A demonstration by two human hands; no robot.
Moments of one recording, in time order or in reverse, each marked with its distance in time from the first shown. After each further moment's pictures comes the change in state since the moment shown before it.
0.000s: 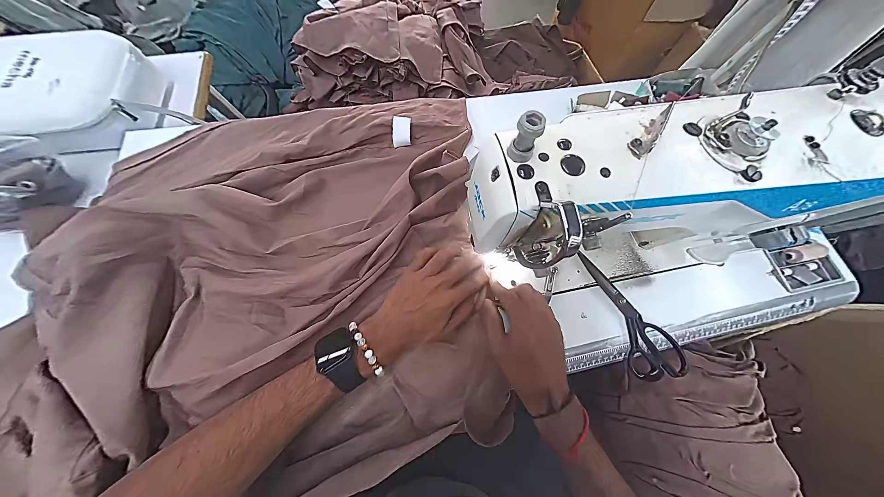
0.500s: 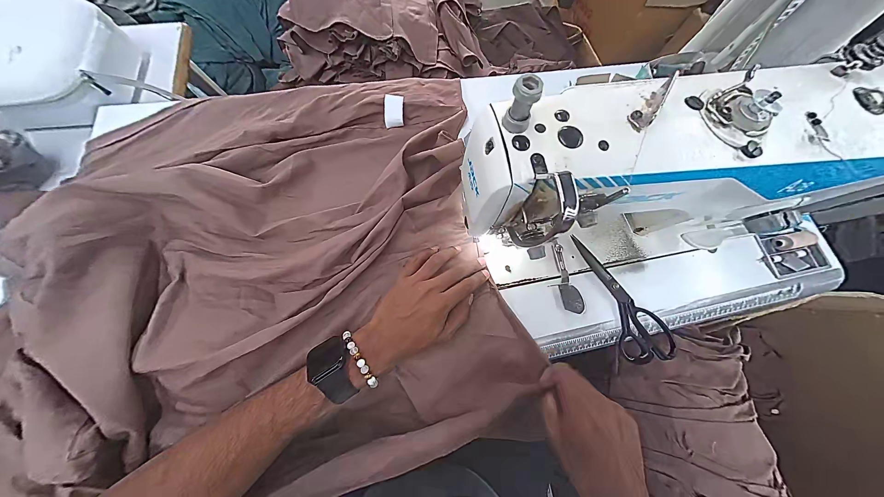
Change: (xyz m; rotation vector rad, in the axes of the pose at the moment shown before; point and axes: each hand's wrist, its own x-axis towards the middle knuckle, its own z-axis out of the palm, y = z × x) left_hand -0.018 0.023 0.007 -0.036 0.010 -0.052; right_hand -0.108 0.035 -0.081 -0.211 -0.325 0.103
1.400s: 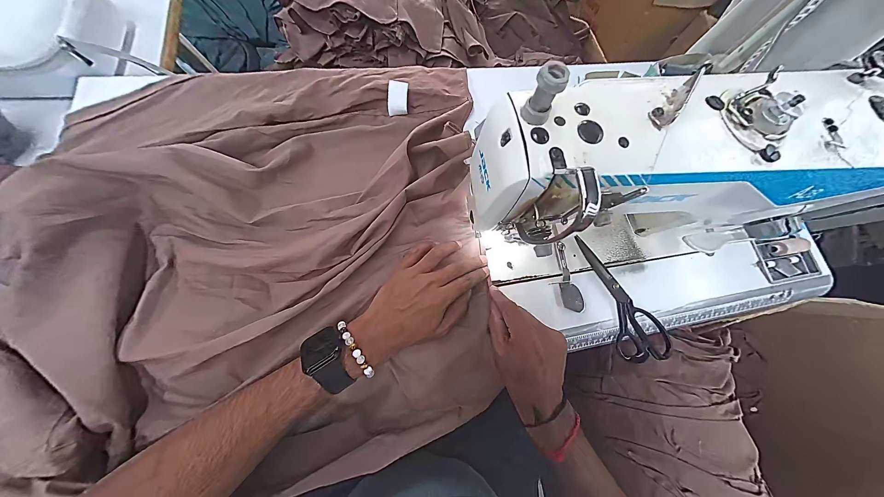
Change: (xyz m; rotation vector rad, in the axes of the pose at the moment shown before) left_hand -0.002 -0.004 -0.001 -0.011 -0.009 0.026; right_hand 0.086 -0.050 0.047 0.137 0.401 -0.147
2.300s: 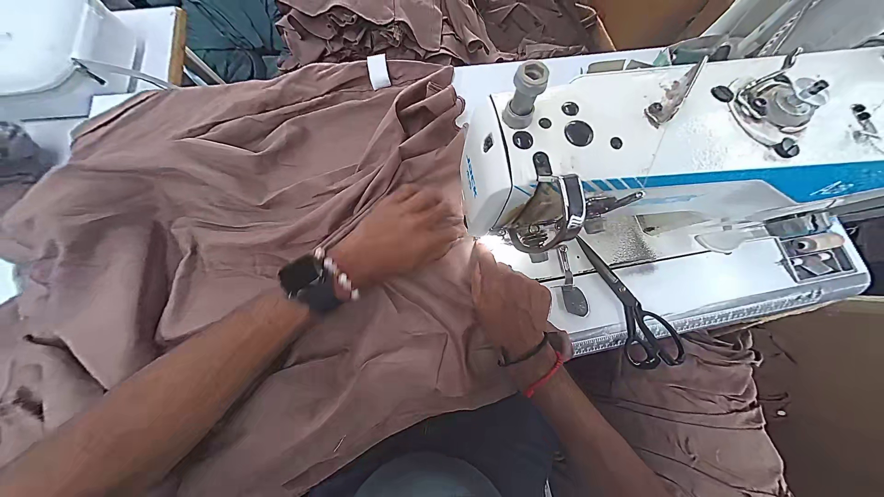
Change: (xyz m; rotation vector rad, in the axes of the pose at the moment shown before) left_hand 0.050 -0.069 -0.041 0.214 -0.069 0.231; right_hand 0.064 -0.013 0.023 -0.254 -0.092 -0.049
